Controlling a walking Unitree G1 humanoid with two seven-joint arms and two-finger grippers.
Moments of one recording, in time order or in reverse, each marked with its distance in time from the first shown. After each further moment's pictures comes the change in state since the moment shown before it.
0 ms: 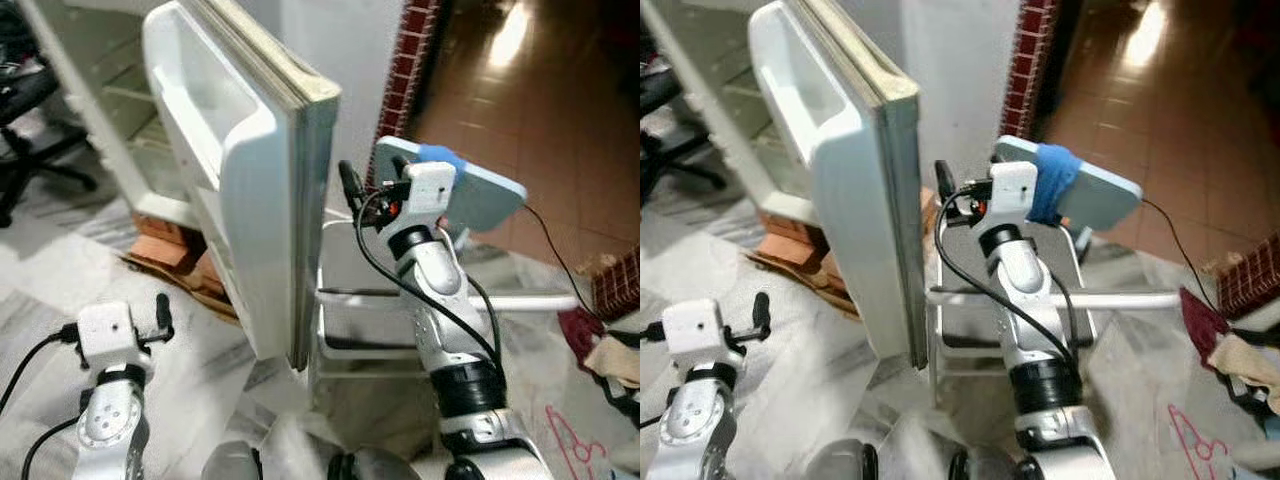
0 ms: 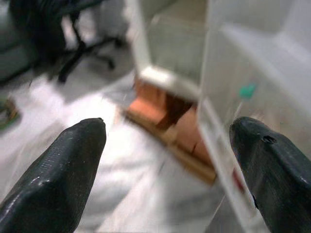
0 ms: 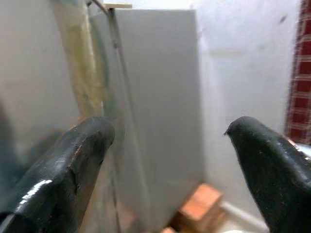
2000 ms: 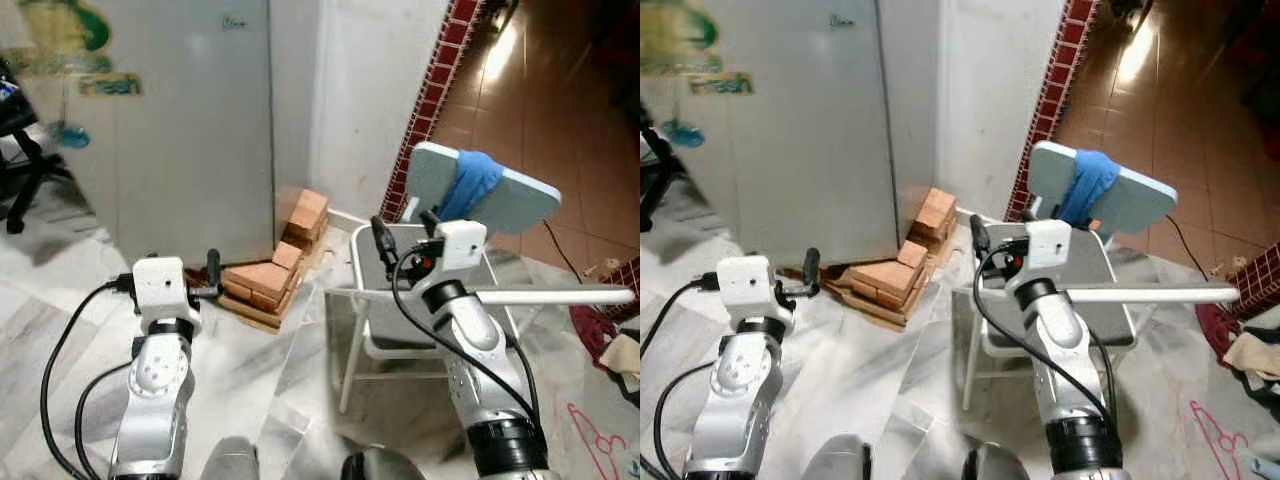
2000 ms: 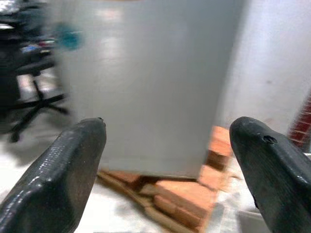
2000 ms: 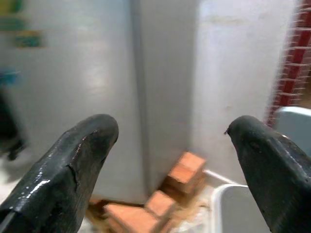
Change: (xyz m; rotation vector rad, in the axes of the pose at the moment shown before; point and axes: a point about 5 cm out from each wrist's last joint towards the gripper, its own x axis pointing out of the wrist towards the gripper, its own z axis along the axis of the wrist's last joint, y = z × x) left arm 0.028 -0.070 0.060 -0.017 -0.233 -0.200; right arm -0.067 -0.048 -0.035 -0.093 0.086 -0.156
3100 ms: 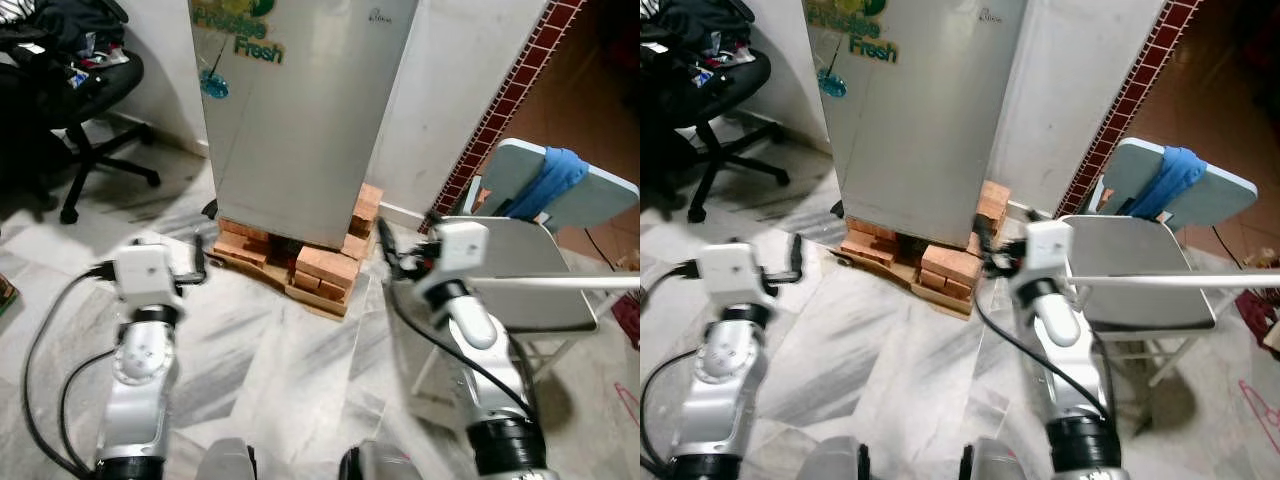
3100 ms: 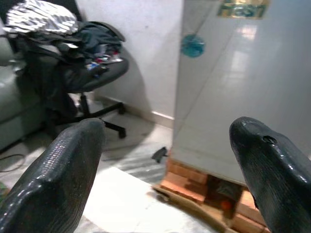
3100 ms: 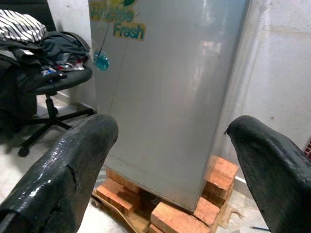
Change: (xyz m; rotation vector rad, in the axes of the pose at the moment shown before) left arm 0.009 0.011 0.007 0.012 -0.056 0.024; right arm -0.003 -0.012 0.004 -0.107 0.009 -0.040
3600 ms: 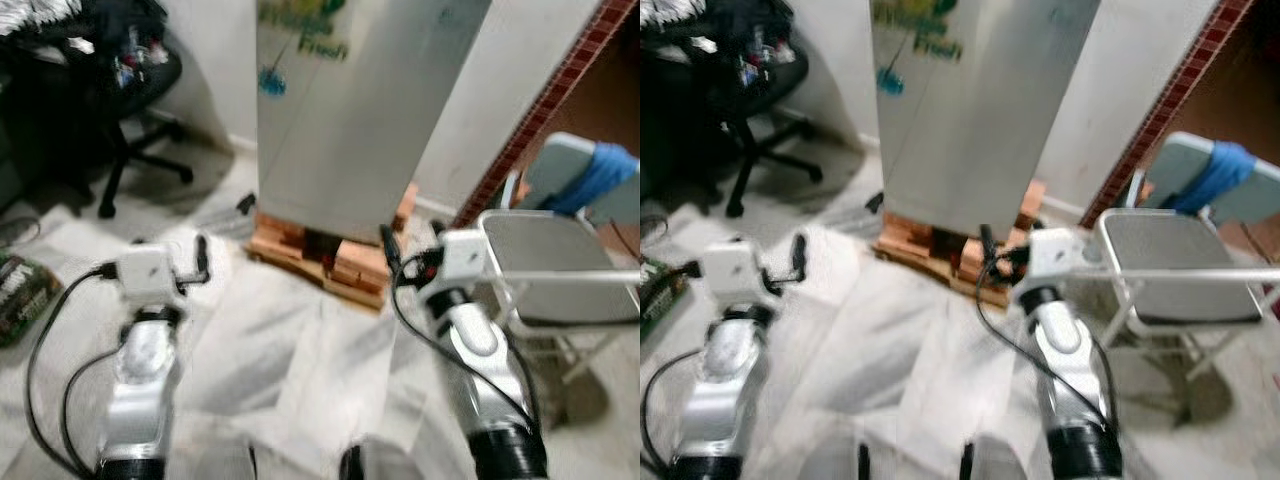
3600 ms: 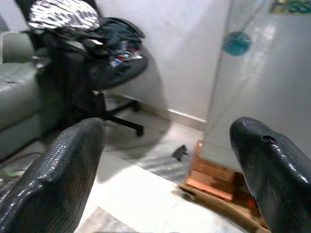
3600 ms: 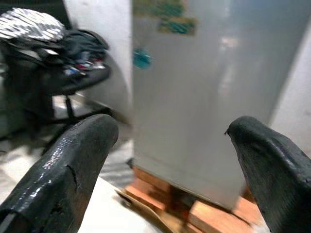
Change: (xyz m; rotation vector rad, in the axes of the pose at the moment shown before) left arm 0.000 -0.003 0.000 -0.017 -0.005 -0.019; right arm -0.006 0.003 -0.002 0.022 -0.002 -0.002
